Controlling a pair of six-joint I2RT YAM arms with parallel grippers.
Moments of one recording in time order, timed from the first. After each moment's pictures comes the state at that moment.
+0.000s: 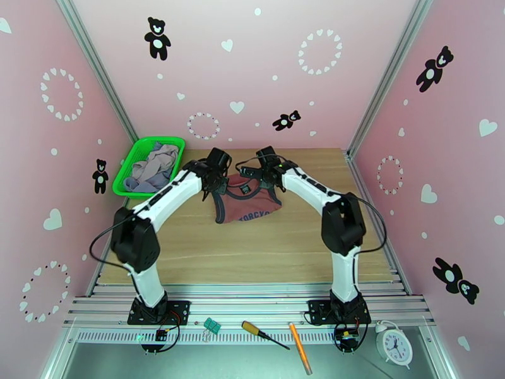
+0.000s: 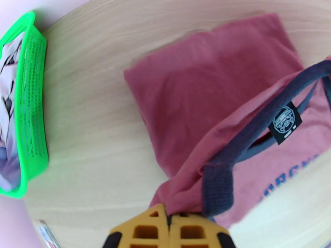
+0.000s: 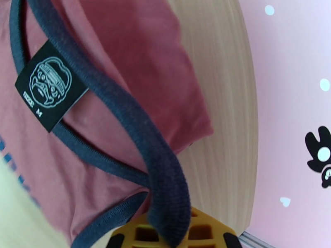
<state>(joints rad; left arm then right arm) -0.47 1.89 1.70 -0.91 -0.22 -0.16 0.53 2.09 1.79 -0.61 0.20 -0.96</state>
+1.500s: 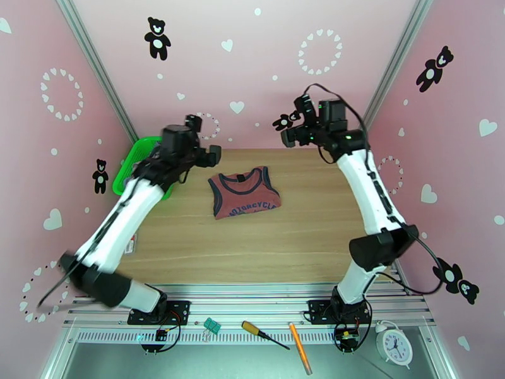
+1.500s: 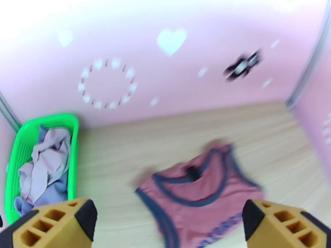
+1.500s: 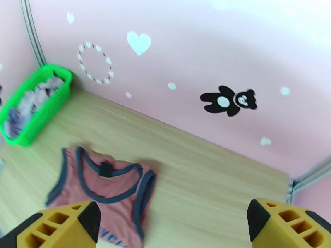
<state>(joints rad) -0.39 1.44 1.63 -0.63 -0.07 -0.18 0.26 1.78 2.06 -0.85 -0.15 -0.10</state>
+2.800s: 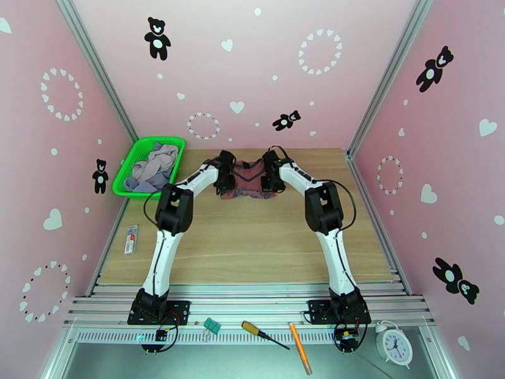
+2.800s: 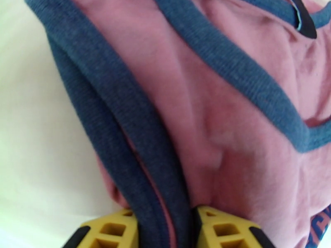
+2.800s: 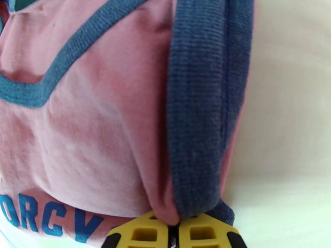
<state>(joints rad) -0.37 2.55 2.26 -0.87 -0.05 -0.33 0.39 2.47 2.15 -0.91 -0.03 0.35</state>
